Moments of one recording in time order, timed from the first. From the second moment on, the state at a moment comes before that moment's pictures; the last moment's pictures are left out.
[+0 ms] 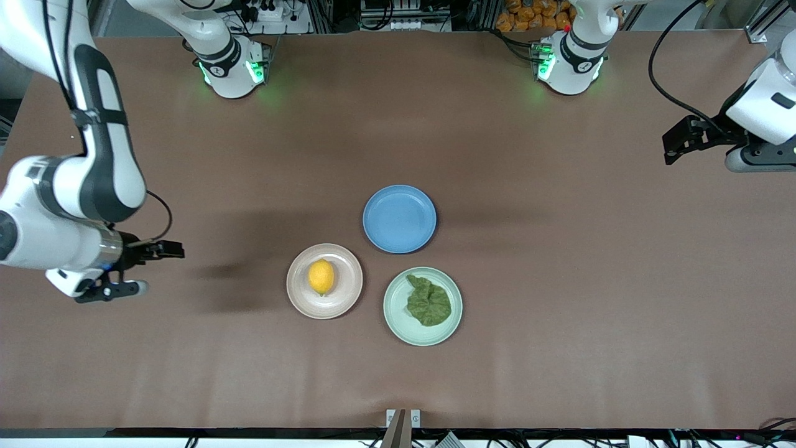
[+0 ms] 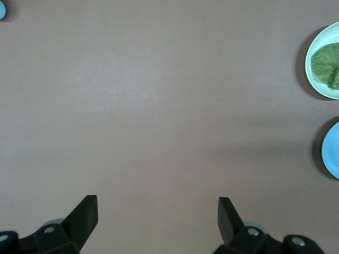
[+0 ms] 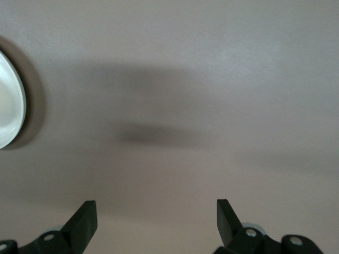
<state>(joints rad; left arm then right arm) 0.05 0.01 -0.19 -1.52 0.08 1.53 -0.10 0.09 0.44 -0.14 -1.61 0.12 1.88 -0.23</state>
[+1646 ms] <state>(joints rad) 0.05 -0.02 -0.22 -1.52 0.08 1.51 -0.10 -0.02 0.04 -0.14 -1.54 0.02 1.50 -0.24</state>
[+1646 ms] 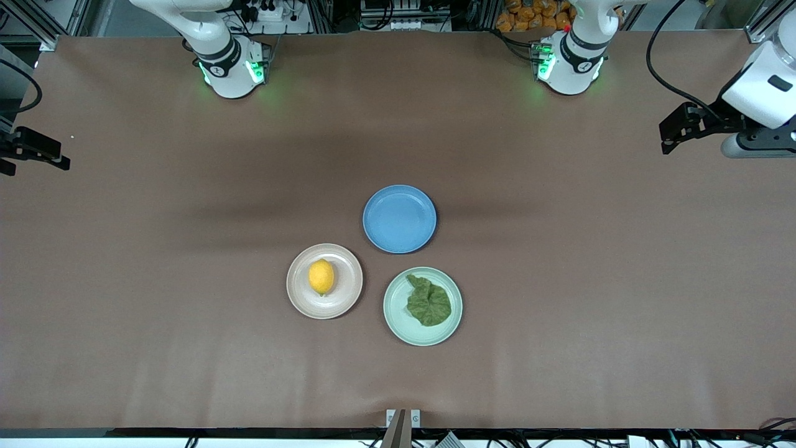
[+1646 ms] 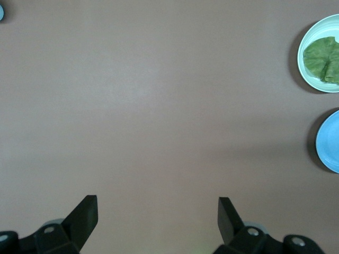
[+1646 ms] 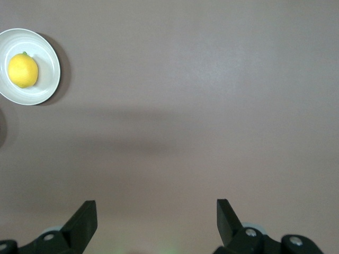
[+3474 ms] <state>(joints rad) 0.05 -0.02 -0.21 -1.52 0.03 1.51 -0.10 0.05 0.06 -0.18 -1.55 0.03 1.63 -0.17</state>
